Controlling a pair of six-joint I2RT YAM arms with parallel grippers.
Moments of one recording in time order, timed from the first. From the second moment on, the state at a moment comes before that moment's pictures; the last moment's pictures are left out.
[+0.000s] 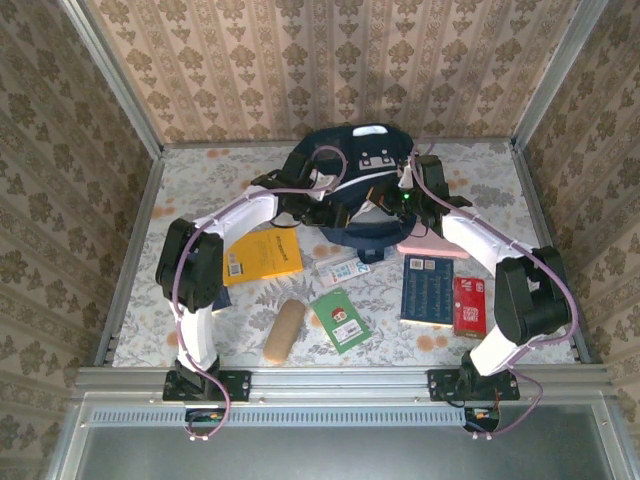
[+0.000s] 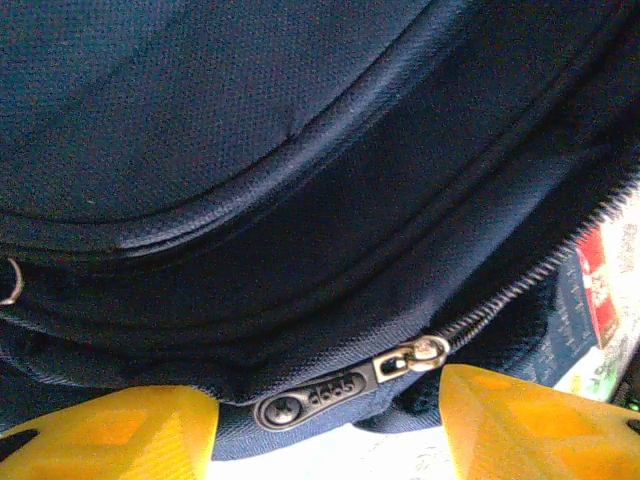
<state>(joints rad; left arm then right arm) -0.58 1.93 1.51 -0.58 0.57 -0.25 0.26 1.62 1.12 -0.11 -0.46 0.84</state>
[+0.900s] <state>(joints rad) -0.58 1.76 1.35 -0.53 0.60 -0.18 0.26 1.66 1.13 -0.11 -0.50 0.85</state>
